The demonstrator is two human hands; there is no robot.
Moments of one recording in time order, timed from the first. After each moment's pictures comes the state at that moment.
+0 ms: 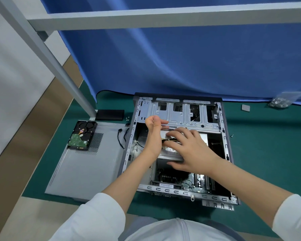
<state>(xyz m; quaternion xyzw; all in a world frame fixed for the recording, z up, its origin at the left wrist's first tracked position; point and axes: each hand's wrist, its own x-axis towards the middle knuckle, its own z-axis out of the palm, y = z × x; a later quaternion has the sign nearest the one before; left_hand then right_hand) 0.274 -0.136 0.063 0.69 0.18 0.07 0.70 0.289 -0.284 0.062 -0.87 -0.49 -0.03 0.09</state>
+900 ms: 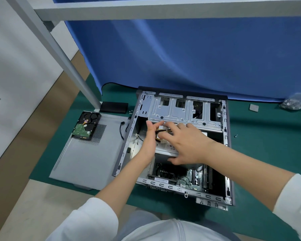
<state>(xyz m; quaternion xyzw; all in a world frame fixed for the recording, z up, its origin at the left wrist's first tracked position) 0.245 -0.142 0.064 0.67 0.25 -0.05 0.70 0.309 -0.274 0.086 -0.84 -0.53 0.09 -0.07</state>
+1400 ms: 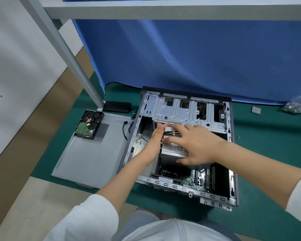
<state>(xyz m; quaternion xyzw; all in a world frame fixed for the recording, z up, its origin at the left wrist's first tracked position) 0.236 -0.131 0.067 0.71 0.17 -0.12 0.67 0.315 -0.281 0.092 -0.82 -0.56 0.10 -0.08</state>
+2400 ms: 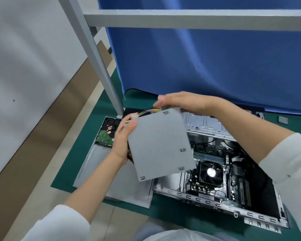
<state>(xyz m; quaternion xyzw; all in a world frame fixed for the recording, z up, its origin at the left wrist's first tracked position) 0.208 0.047 0.090 0.57 0.23 0.10 0.78 0.374 -0.111 0.159 -0.75 -0.32 0.43 0.38</state>
